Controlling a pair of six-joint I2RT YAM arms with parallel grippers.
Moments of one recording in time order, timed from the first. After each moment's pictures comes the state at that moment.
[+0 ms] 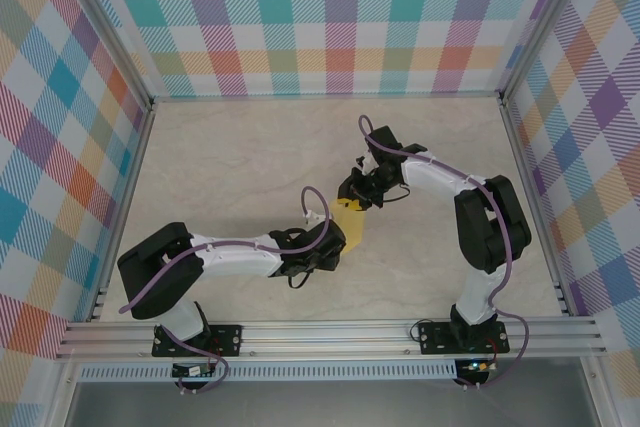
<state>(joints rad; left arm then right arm) -1.06 1.61 0.81 -0.24 -0.25 -0.82 0.48 1.83 1.27 -0.65 -0.64 0.77</state>
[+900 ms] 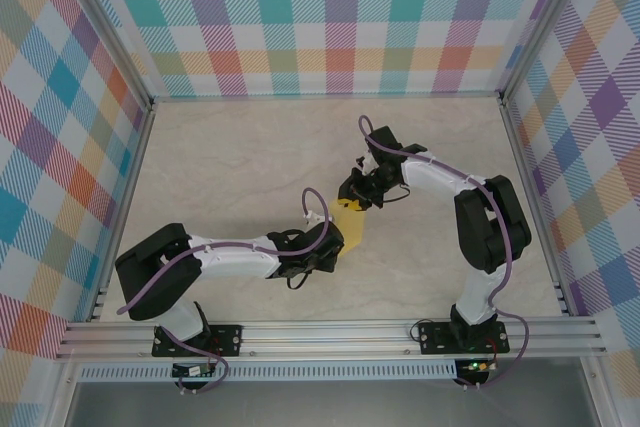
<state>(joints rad) -1.06 1.60 0.79 -0.20 -0.24 -0.78 0.48 1.83 1.27 -0.65 -0.64 0.77</state>
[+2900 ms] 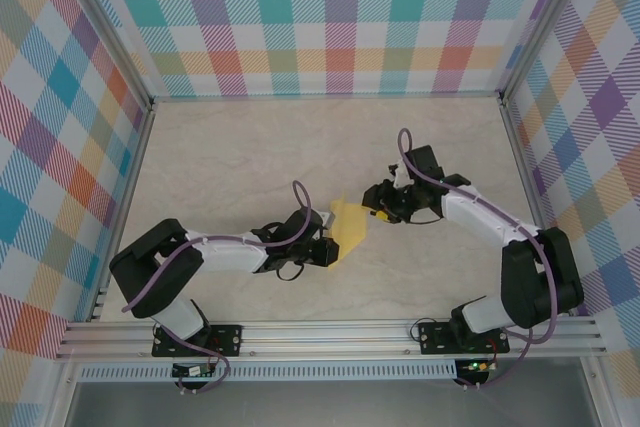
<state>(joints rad) -0.89 1.60 0.66 0.11 0.19 -0.67 0.39 1.43 0.89 -0.47 -0.59 0.78</state>
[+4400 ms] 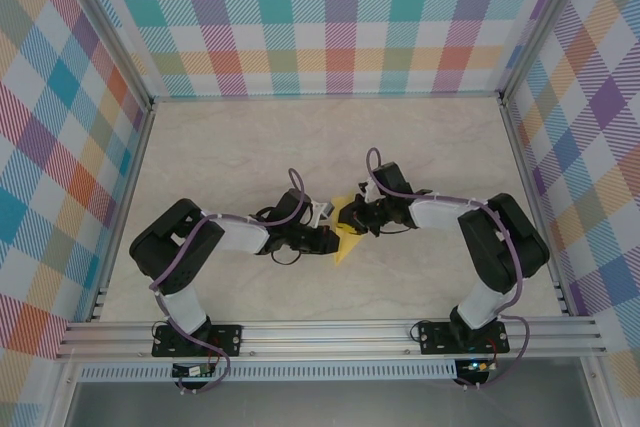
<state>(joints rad) -0.71 1.75 0.71 0.23 0.61 -0.65 0.53 1.68 0.81 -0.06 -0.71 1.00</state>
